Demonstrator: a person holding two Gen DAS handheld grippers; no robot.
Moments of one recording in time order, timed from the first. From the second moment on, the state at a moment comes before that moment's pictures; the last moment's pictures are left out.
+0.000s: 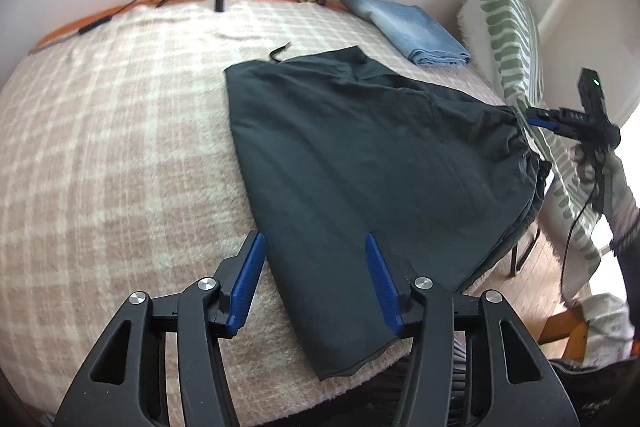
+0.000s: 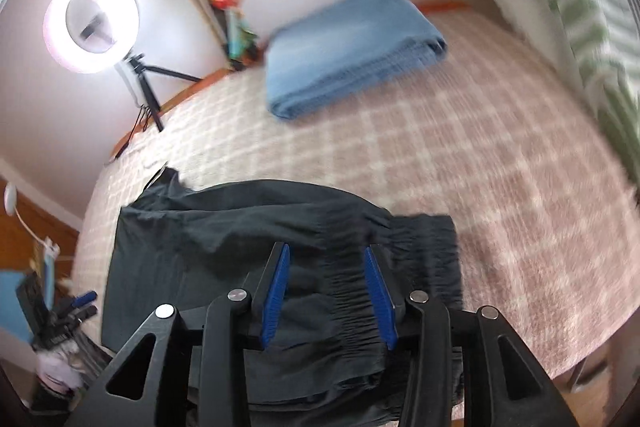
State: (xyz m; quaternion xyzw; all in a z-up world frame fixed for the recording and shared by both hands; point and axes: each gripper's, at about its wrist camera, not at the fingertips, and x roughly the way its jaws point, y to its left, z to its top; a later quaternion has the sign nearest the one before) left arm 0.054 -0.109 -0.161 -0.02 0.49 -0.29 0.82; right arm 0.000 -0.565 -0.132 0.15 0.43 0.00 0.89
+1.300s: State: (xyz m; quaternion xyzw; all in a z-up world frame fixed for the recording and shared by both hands) left arm 0.027 -0.117 -0.173 -0.12 0.46 -0.29 0.83; right arm 0.079 -0.319 -0.120 0.07 0.49 0.19 0.85
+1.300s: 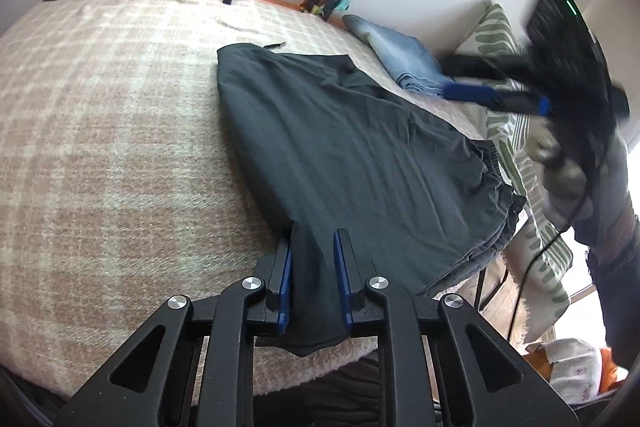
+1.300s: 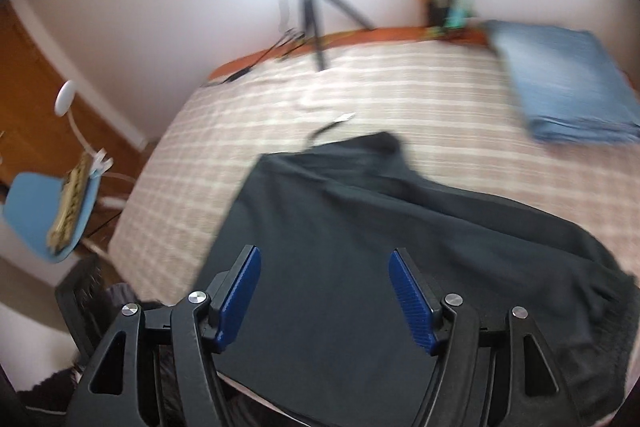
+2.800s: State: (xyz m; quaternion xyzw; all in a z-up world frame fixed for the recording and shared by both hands) left arm 0.019 -0.126 -0.159 -0.13 0.44 -0.32 0.83; right arm 0.141 -0.220 -0.149 0.03 0.53 0.19 0.83
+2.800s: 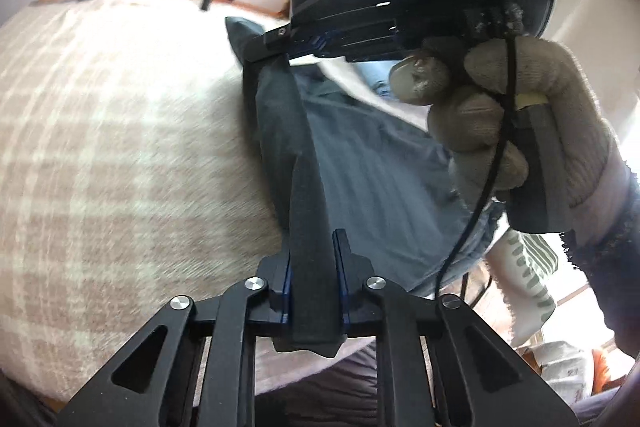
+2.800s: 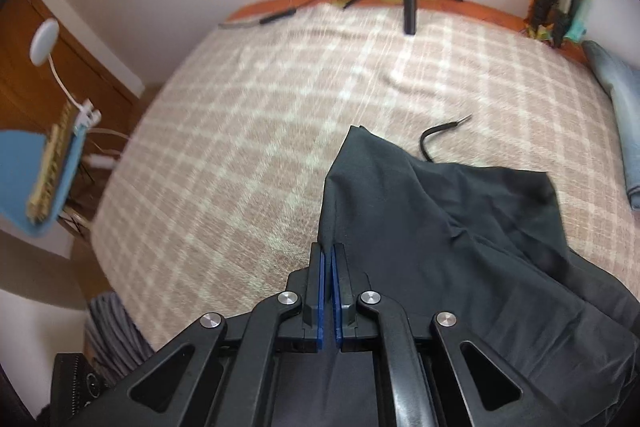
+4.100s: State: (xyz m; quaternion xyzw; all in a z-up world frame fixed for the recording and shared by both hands) left arm -0.008 -0.411 -0.113 0.00 0.41 -0.57 0.71; right arm 0.047 -0.565 -0.107 0.05 0.48 -0.07 0.87
